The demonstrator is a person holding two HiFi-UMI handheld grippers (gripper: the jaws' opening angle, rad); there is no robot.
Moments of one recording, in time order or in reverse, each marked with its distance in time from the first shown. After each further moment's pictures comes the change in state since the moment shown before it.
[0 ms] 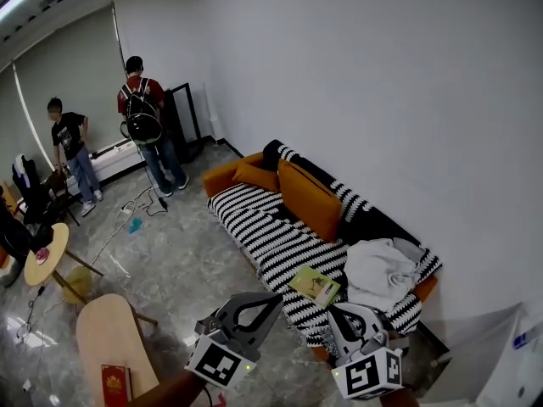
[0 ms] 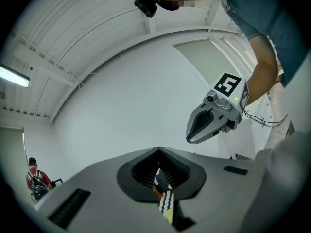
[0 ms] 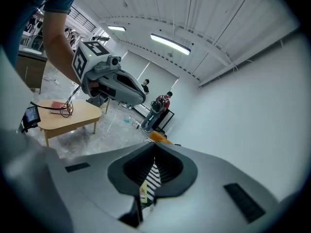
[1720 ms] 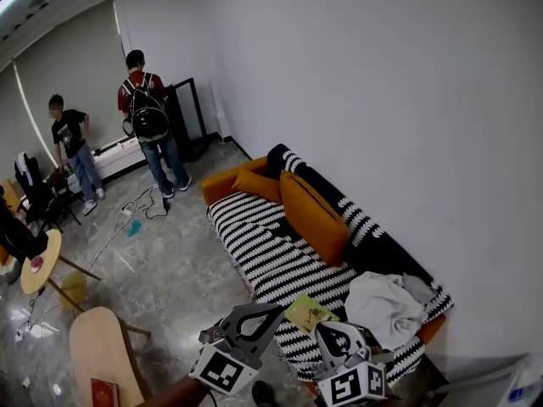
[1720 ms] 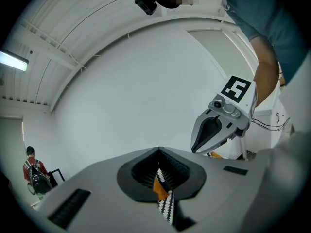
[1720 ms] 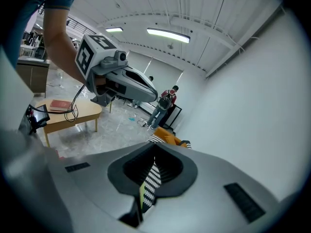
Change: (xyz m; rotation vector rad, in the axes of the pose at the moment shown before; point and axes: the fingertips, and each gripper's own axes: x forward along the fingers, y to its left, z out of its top) left arm 0.168 0.078 -0.083 -0.073 0.086 0.024; right arm 0.154 -0.079 -0.085 0.060 0.014 0.158
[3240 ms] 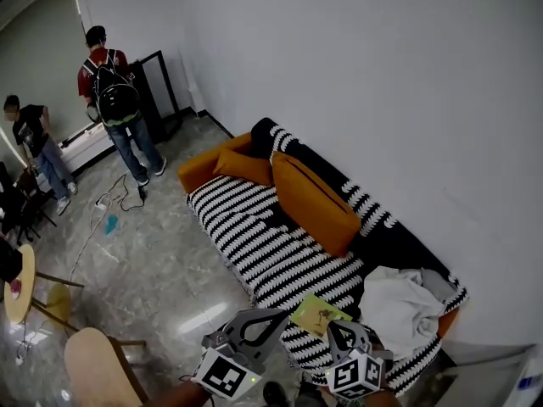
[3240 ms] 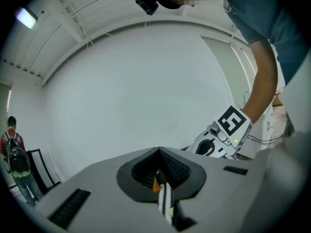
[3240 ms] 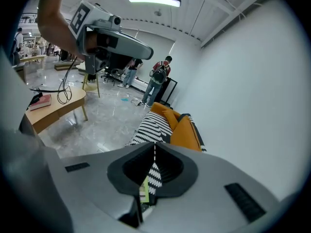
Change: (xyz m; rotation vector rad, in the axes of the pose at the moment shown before) left arm 0.060 0.089 -0.132 -0.135 0.020 -0.170; right arm 0.182 0.002 -0.111 0.114 0.286 -0.040
